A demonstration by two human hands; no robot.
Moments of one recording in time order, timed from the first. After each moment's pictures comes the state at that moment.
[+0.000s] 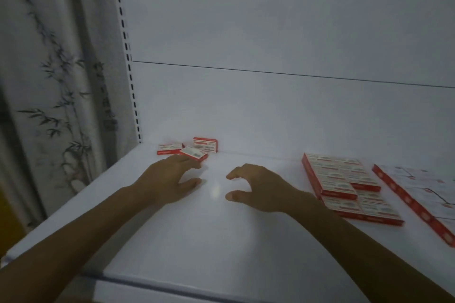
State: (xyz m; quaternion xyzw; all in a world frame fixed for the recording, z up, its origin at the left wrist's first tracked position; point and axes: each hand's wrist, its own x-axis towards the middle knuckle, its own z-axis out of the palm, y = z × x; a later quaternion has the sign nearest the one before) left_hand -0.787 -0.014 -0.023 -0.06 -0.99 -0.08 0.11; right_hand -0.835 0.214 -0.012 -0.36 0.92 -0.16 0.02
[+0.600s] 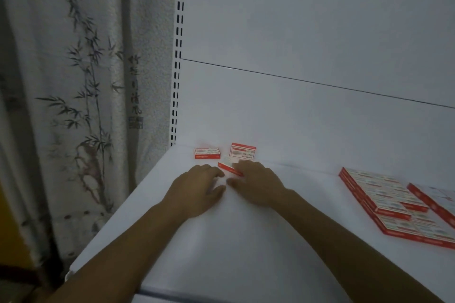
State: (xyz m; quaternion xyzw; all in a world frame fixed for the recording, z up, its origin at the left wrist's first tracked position) left_hand -0.786 -0.078 -0.053 -0.07 -0.96 -0.21 0.18; right_hand -0.858 0.083 -0.033 -0.28 0.96 -0.08 -0.03
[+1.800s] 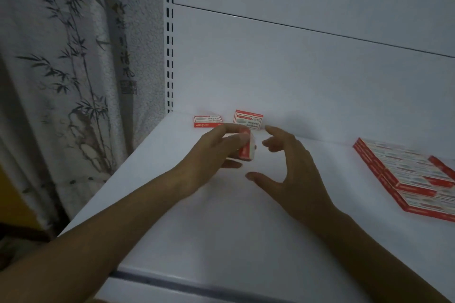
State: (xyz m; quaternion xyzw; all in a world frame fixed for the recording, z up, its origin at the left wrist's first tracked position) left_hand -0.778 -0.049 -0.029 -0.08 -0.71 -0.70 0.02; right_hand -0.806 0.124 -0.048 -0.31 0.87 -0.31 -0.23
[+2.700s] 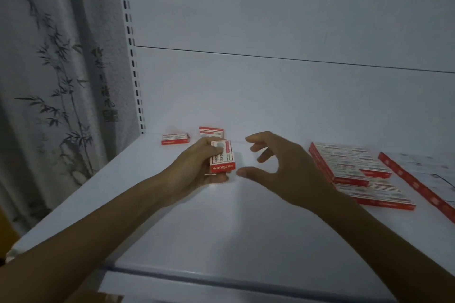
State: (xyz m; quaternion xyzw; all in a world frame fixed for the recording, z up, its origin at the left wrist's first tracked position) left_hand -0.763 0.023 -0.001 -0.03 -0.62 -0.79 -0.03; right_hand -0.788 0.214 0.012 -0.34 0.88 -0.29 -0.18
